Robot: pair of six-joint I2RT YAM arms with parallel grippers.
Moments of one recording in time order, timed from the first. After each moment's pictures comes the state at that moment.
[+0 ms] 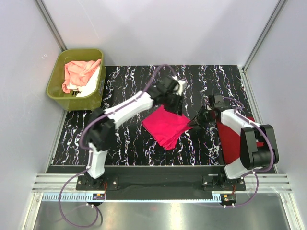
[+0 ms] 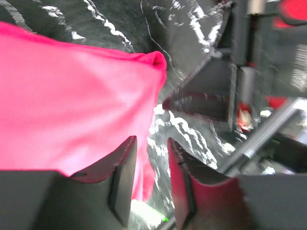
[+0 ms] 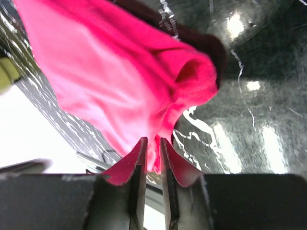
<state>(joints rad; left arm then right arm) -0.82 2.07 1.83 -0.68 0.25 -0.38 0.15 1.54 0.84 -0.38 -0.45 0.86</state>
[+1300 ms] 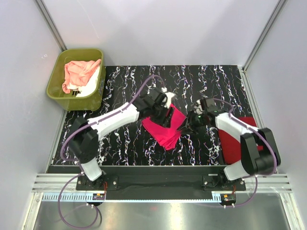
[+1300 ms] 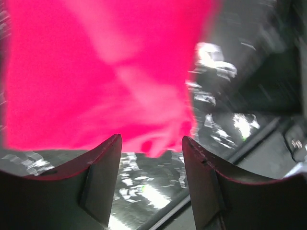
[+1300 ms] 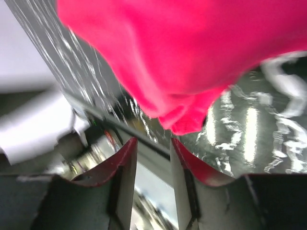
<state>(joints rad) -0.75 1.74 1.38 -0.62 0.21 -0.30 0.33 1.52 0.85 -0.42 -0.63 0.77</state>
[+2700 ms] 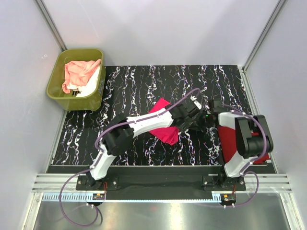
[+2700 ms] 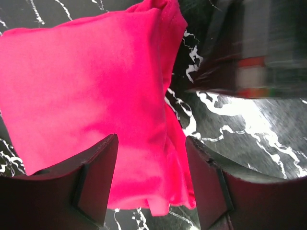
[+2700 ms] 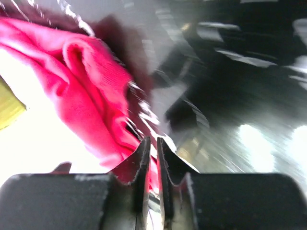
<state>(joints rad) -1.04 2.13 1.78 -0.69 -0.32 -0.17 0.13 1.71 0.78 -0.15 -0.49 0.98</state>
